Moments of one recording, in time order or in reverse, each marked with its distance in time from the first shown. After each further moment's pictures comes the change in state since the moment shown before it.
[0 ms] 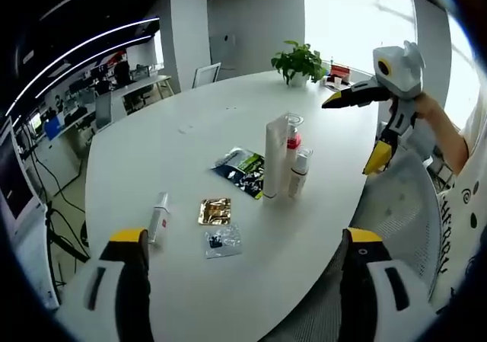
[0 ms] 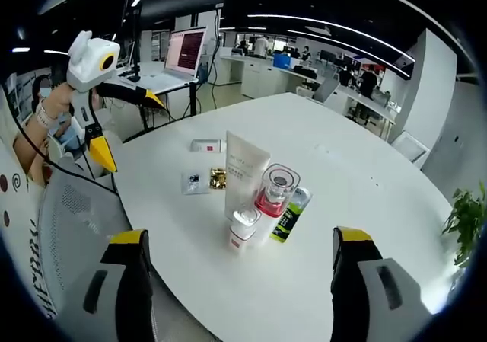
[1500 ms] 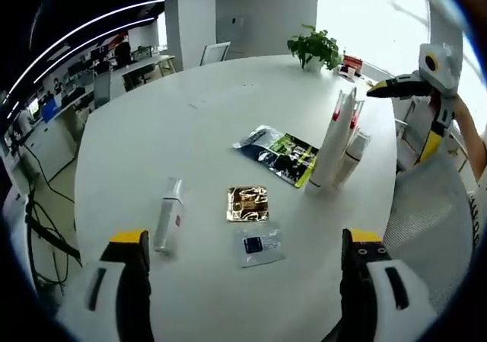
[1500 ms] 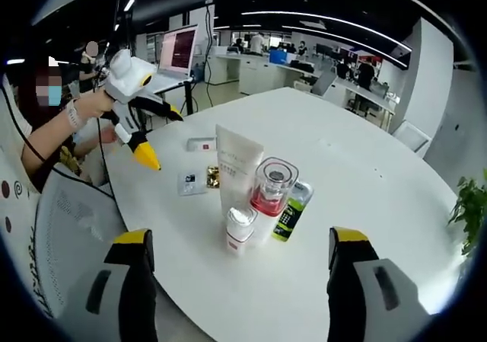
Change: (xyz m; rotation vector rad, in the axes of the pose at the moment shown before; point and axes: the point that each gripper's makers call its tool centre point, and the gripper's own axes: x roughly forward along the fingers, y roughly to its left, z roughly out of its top) left arm 0.075 0.074 -0.028 -0.060 0.097 -0.010; right arm 0.015 -0.007 -0.005 0.046 0.007 0.018
